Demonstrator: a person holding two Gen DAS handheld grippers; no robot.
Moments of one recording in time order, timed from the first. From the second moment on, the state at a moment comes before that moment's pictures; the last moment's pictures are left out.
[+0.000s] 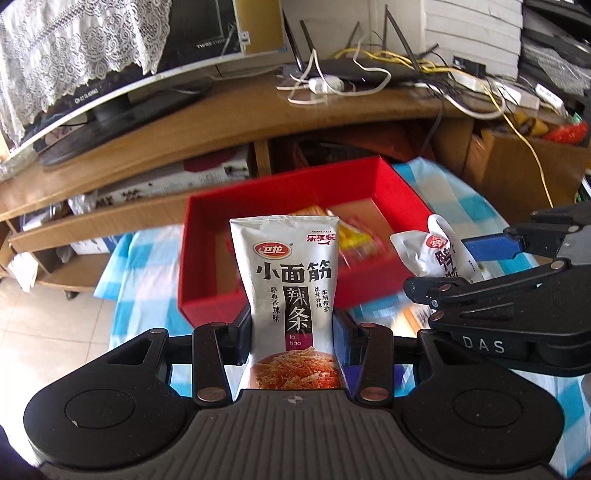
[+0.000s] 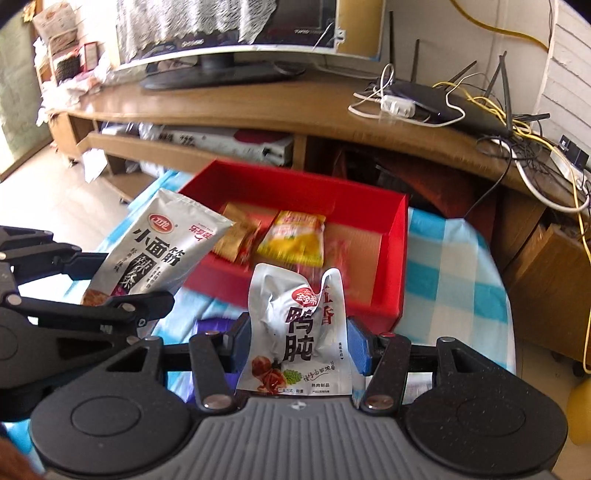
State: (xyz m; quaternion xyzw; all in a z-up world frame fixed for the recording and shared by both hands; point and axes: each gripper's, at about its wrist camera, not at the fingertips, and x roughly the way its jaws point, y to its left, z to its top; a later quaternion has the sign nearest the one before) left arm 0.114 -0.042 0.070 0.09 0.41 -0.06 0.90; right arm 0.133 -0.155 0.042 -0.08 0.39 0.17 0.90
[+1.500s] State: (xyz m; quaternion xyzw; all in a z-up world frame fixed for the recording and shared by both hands) left arm 0.235 -0.026 0.012 0.11 0.43 0.00 0.90; right arm 0.276 -0.140 -0.018 -0.07 0.40 0.13 0.90
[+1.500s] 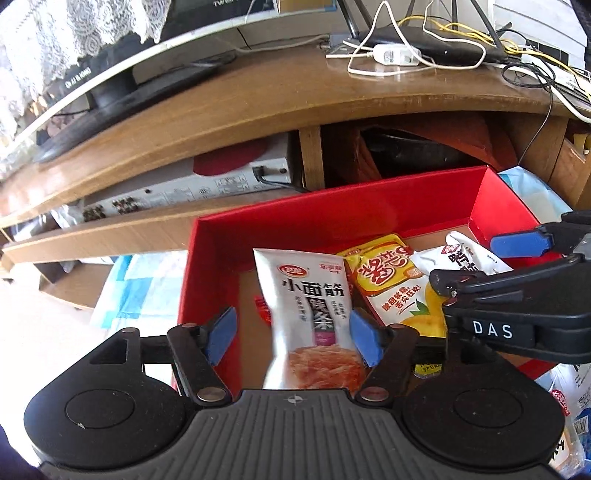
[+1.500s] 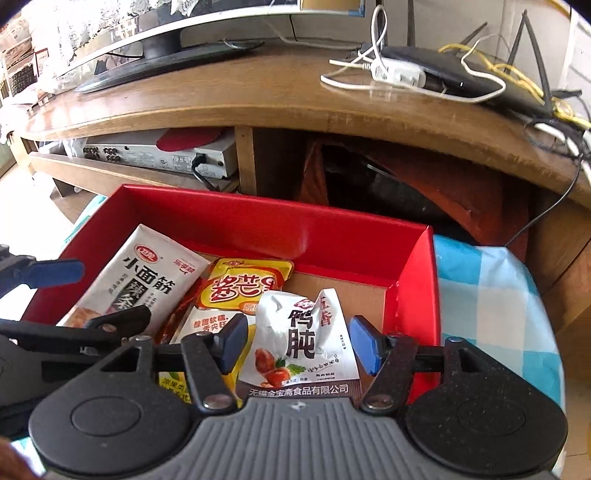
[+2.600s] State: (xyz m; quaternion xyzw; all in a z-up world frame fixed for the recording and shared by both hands) left arm 0.127 -0.037 0.036 0.10 0.47 -0.07 0.87; right arm 0.161 -0.158 0.025 -0.08 0.41 0.15 0.89
